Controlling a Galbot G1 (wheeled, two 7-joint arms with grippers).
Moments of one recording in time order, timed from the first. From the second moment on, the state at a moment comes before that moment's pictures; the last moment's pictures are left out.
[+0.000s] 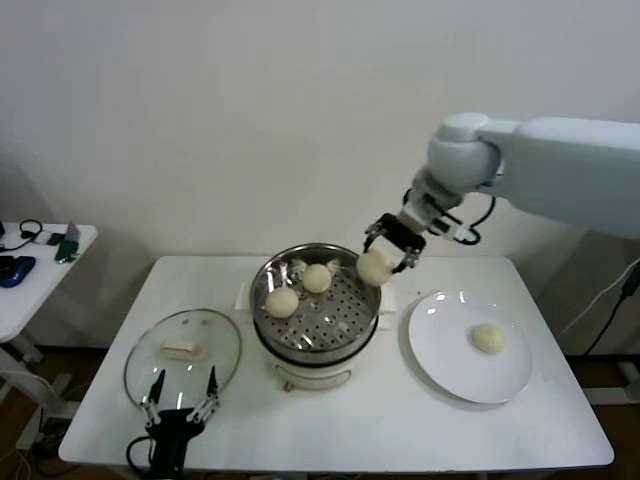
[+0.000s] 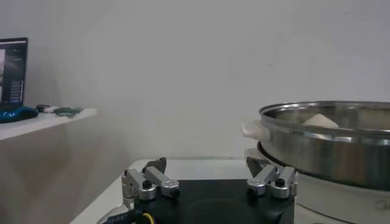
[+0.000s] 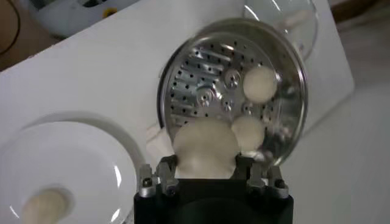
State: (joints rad) left arm 1.80 -1.60 -0.62 -2.09 0.00 -0.12 -0.03; right arm 0.97 0.99 -1.61 1.59 0.27 0.20 -0.97
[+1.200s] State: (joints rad) left arm 1.81 -1.60 -0.63 -2.09 -0.01 -0.12 -0.03; right arm 0.65 1.31 -1.54 1.29 0.10 0.37 -0.90
